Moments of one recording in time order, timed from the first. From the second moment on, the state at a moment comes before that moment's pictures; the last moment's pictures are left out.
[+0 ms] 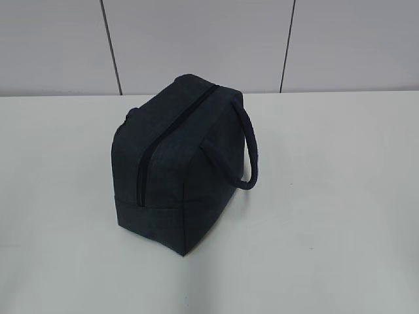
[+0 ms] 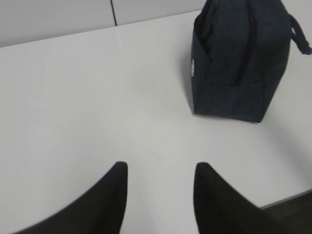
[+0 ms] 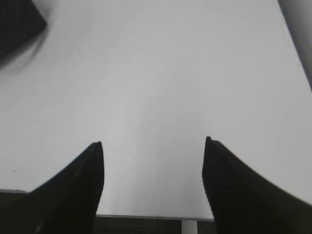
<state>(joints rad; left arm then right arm) -0.02 -0.01 -0.53 -0.19 1.13 0.19 0.03 -0.02 -0.49 -0.10 1.14 -0.01</state>
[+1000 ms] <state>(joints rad) 0.03 -0.01 -0.53 -0.19 1.13 0.19 -0.03 -0.02 -0.49 -0.10 1.14 -0.01</state>
